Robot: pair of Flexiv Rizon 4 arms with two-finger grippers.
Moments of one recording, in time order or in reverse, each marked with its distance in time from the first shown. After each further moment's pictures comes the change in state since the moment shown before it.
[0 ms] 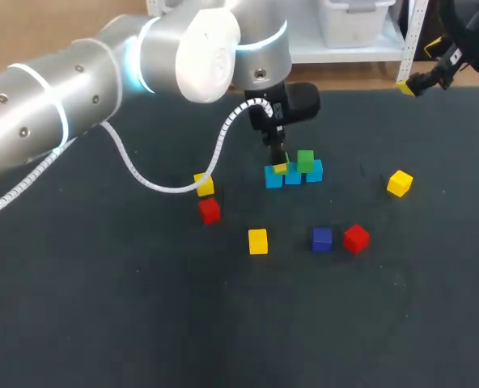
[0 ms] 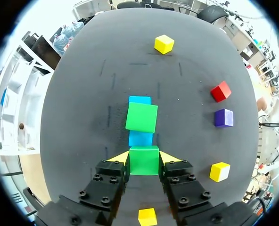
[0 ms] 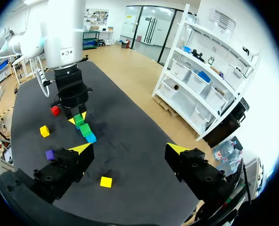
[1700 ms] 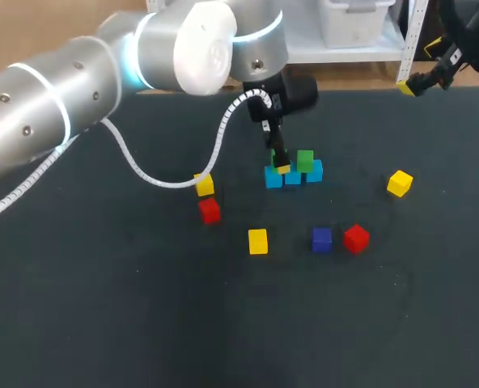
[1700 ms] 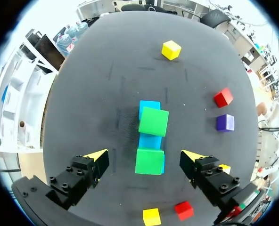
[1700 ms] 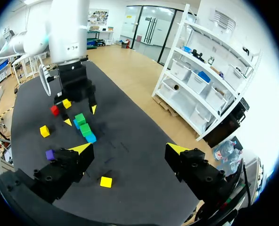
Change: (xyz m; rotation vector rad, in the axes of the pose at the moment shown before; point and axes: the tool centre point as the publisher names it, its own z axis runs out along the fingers) left arm -0.005 0.013 -0.011 -0.001 -0.038 -0.034; right arm 0.000 0.000 0.000 0.000 0.000 0.000
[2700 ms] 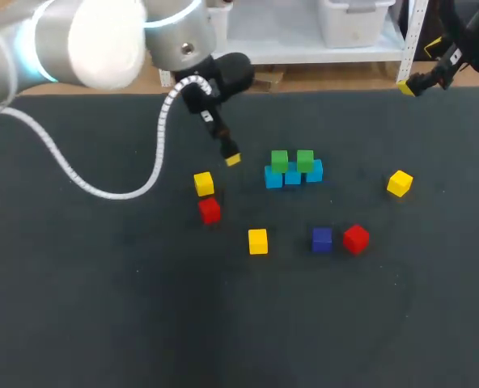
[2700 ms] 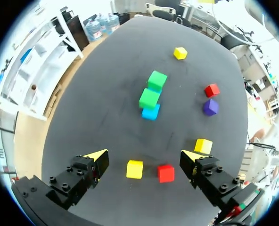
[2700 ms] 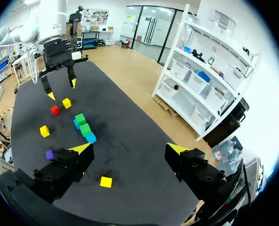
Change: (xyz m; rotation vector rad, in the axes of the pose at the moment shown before) left arm 0.094 -0.025 -0.071 -0.063 -0.034 -0.276; right arm 0.000 0.000 0.000 0.000 0.000 0.000
